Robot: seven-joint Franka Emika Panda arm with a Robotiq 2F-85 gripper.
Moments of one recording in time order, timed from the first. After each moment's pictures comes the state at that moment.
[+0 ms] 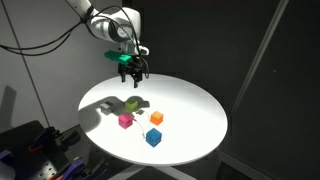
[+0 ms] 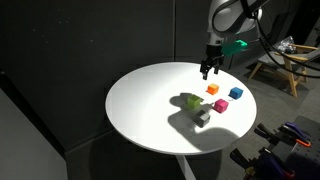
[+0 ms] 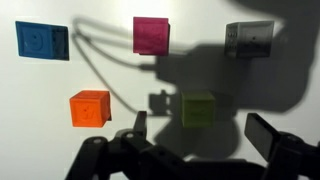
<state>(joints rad) 0.01 0.18 -0.01 -2.17 -0.01 2.31 0.00</state>
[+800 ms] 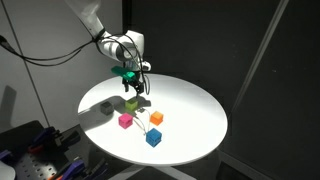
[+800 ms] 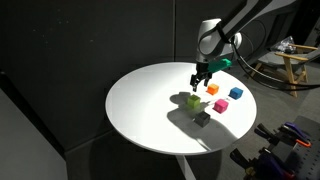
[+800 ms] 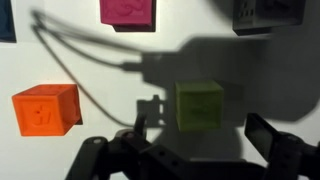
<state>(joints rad) 0.01 0.43 0.01 -2.06 0.04 2.46 0.00</state>
